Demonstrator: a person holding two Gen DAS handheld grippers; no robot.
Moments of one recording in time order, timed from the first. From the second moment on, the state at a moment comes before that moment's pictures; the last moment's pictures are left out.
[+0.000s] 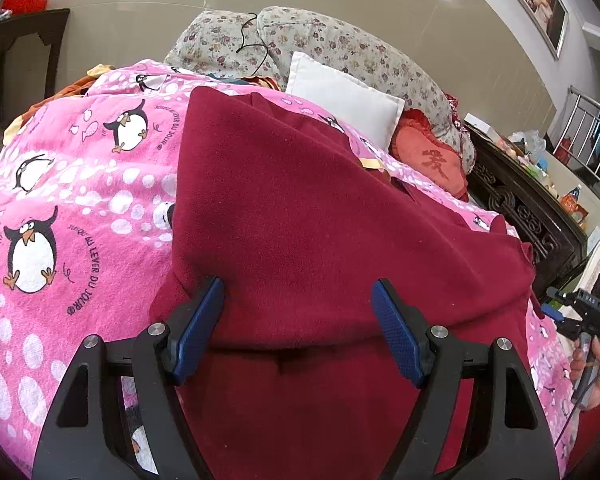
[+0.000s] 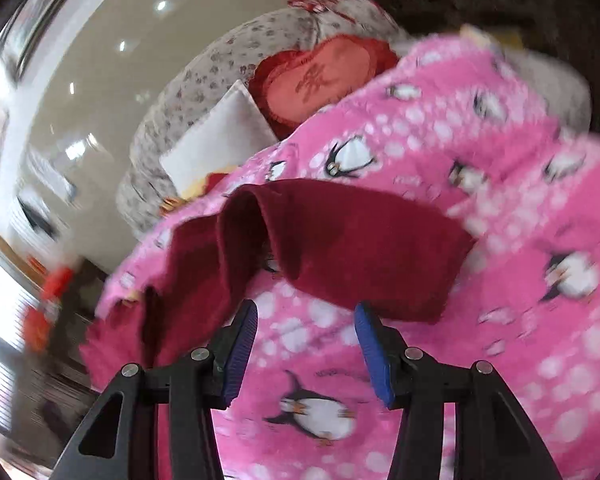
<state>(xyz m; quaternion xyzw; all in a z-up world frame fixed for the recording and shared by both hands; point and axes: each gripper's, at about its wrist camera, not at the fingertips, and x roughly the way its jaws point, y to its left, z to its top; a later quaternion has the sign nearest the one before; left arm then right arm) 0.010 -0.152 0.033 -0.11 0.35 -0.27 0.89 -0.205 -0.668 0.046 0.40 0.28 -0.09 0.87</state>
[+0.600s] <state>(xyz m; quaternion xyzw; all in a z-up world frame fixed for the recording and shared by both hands) 0.011 -0.155 0.030 -0.11 0.35 -0.28 0.89 -0.226 -0.701 0.010 0.61 0.17 -0.11 0.77</state>
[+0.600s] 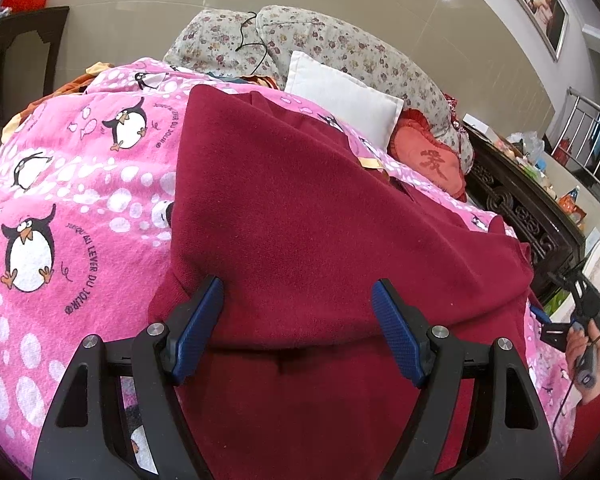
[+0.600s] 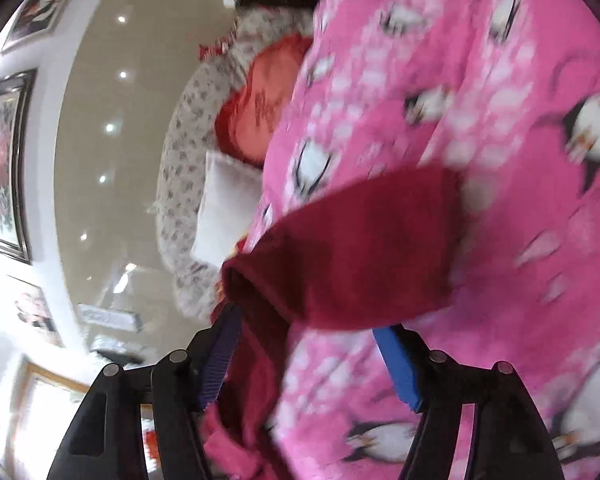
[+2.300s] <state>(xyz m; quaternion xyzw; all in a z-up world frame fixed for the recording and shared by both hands) 0.027 -0.130 0.053 -0.19 0.33 -0.29 0.88 -0.114 -0.491 0.103 0.25 0.31 0.12 0.91</state>
